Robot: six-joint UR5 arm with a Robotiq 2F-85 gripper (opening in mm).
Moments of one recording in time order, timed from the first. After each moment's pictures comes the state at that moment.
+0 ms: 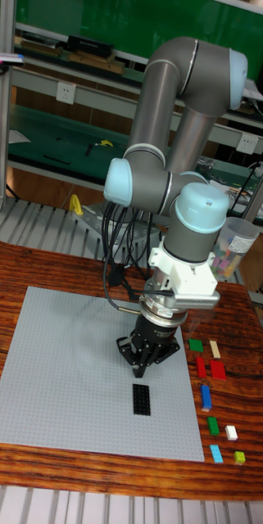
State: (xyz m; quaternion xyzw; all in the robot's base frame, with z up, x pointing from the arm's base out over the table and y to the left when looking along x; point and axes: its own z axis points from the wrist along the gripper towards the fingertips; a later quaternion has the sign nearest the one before) arm 0.598 0.073 0.014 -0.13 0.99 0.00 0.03
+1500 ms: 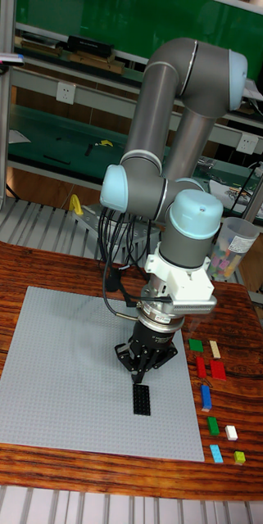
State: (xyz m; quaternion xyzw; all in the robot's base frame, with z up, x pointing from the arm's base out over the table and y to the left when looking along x) arm 0.604 0.074 0.003 -0.15 0.99 0.00 0.04
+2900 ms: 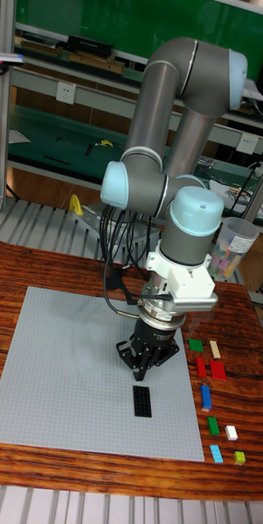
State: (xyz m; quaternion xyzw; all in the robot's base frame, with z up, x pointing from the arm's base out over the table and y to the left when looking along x) arm 0.599 0.076 0.009 -0.15 0.99 0.01 0.03
